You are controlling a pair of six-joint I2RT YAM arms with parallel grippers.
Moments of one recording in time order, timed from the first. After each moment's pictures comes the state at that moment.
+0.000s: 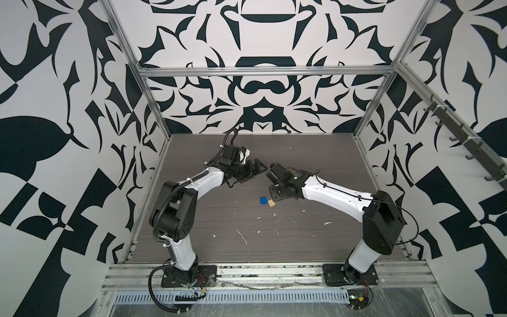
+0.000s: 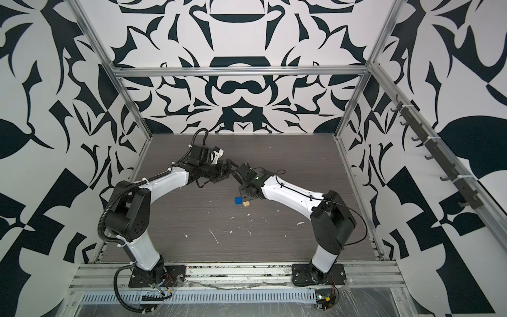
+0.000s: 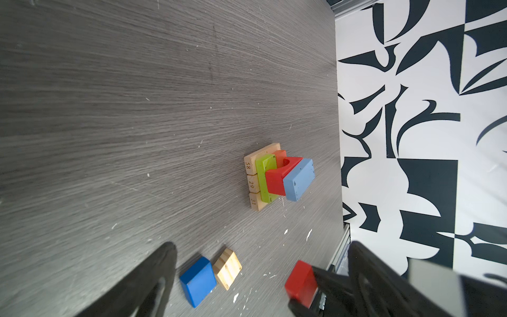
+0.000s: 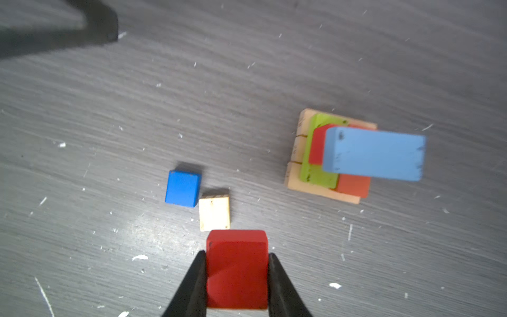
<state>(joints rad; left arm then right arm) -0.43 1.78 1.18 -0.15 0.64 -0.69 0.79 1.69 1.31 -0.77 0.22 0.46</state>
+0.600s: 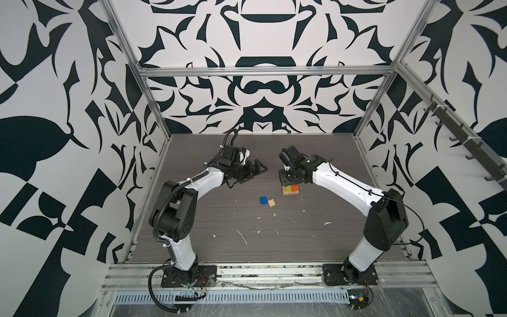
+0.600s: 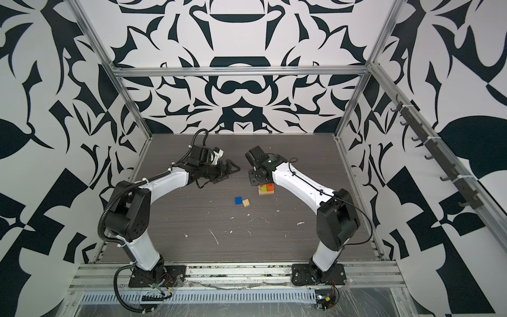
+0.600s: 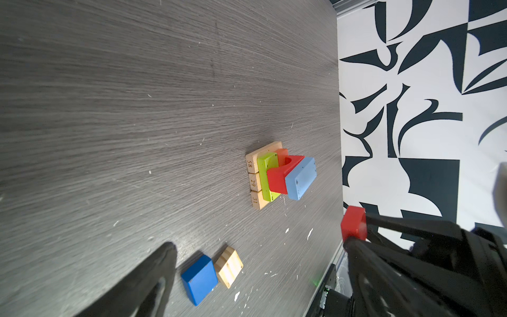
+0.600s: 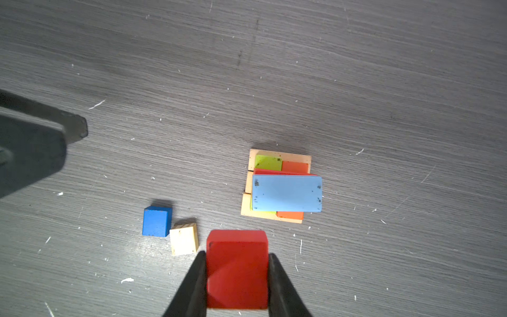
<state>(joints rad) -0.43 1.78 1.17 -0.15 0.64 -0.69 0.63 1.69 1.43 -0.85 0.15 0.39</state>
